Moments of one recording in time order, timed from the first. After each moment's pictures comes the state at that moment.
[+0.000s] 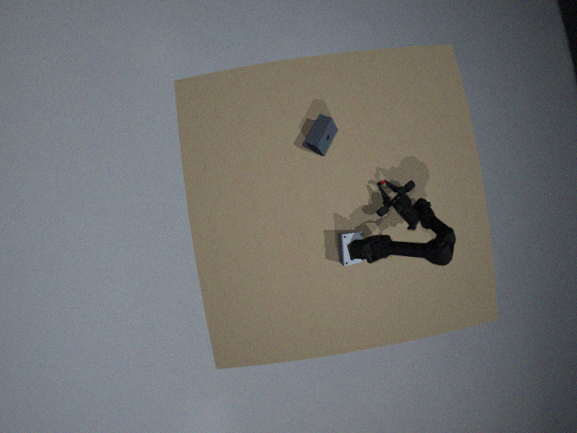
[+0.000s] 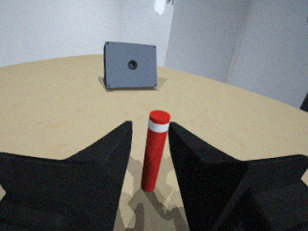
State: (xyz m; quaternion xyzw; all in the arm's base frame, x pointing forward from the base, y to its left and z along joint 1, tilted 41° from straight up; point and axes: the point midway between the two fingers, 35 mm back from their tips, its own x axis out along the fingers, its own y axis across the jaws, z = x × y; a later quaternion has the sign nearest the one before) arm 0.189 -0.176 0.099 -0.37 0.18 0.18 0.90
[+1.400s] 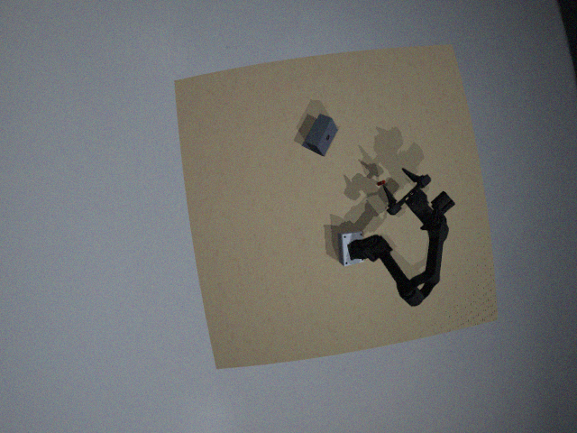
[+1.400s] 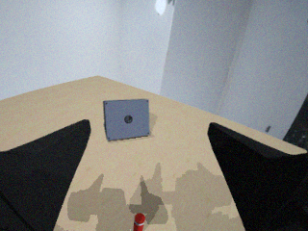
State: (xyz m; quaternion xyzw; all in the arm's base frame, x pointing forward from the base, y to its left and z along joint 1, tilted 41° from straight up) arm 0.217 -0.077 0.217 -0.37 0.17 0.18 0.90
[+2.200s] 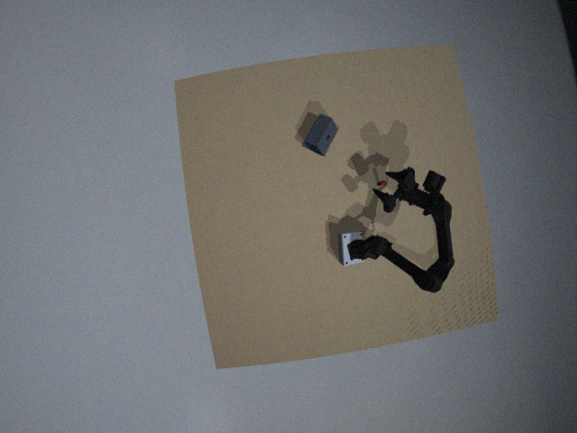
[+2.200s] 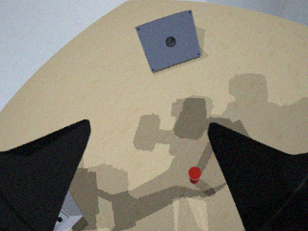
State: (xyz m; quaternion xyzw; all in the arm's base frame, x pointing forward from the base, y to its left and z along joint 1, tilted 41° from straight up) arm 0.221 -0.090 0.161 -0.22 0.47 0.15 0.84
